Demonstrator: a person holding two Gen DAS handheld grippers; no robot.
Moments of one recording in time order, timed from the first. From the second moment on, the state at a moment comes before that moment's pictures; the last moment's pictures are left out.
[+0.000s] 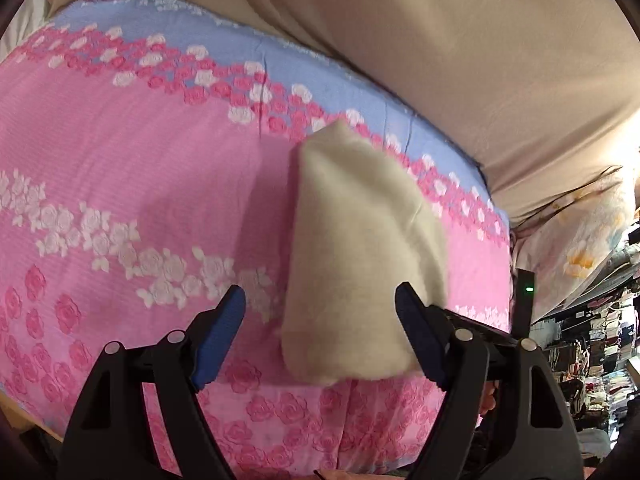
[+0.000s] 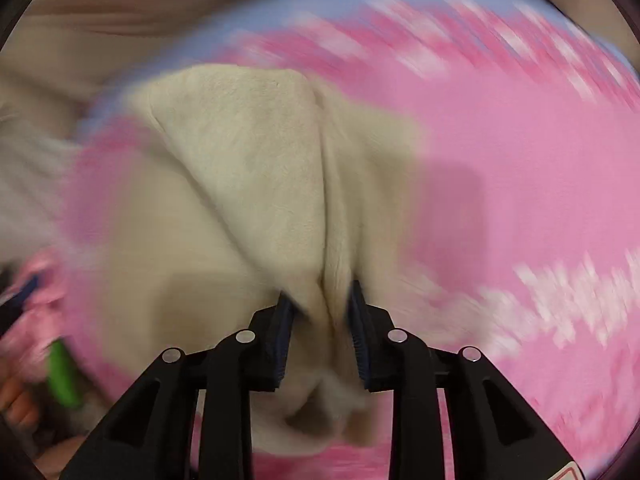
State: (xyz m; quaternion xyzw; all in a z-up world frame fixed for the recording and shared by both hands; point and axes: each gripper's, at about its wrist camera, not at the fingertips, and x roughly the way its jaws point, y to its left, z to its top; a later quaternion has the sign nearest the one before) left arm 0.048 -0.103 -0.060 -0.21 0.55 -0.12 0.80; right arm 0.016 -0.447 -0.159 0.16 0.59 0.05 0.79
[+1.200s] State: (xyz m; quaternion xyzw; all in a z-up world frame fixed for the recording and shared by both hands) left arm 0.019 -0.103 -0.097 -0.04 0.58 -0.21 0.79; right arm -0.054 -0.424 -0.083 0.11 0.54 0.03 0.84
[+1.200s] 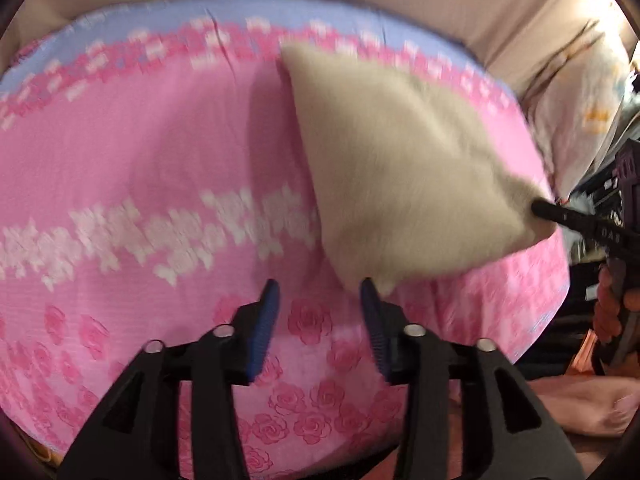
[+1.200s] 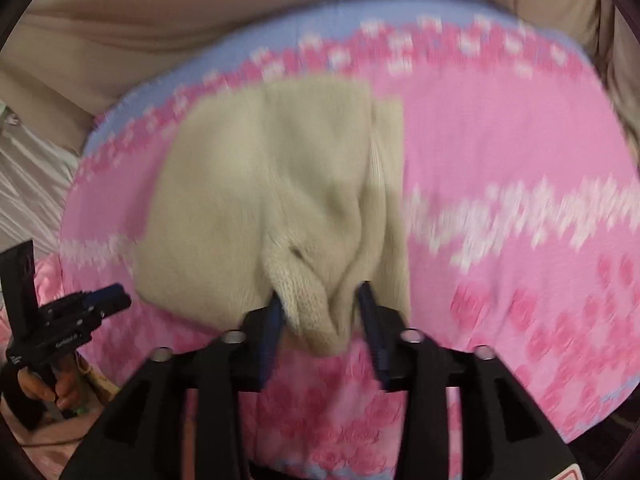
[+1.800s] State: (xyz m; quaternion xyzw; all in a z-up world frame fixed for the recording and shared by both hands) left arm 0.068 -0.142 -0.083 -0.06 0.55 -0.10 0.83; right arm 0.023 -0.434 -0.110 0.13 0.54 0.01 0.83
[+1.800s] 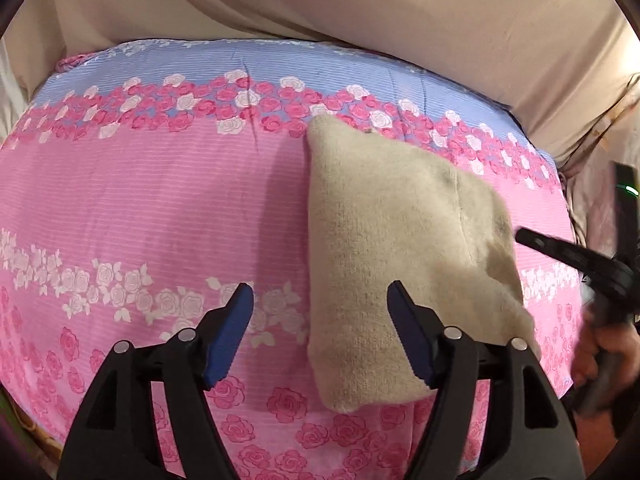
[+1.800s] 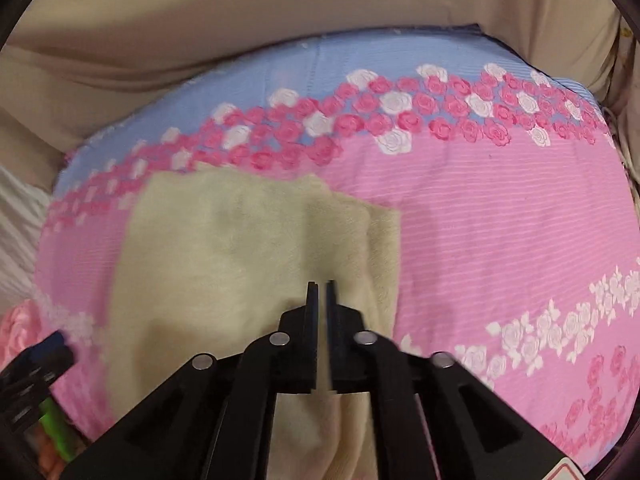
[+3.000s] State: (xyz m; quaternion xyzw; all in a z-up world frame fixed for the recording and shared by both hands) left arm 0.064 -0.181 -0.100 -0.07 0.57 -0.16 0.80; right arm 0.006 -0.440 -0.142 0.11 0.57 0.02 0.81
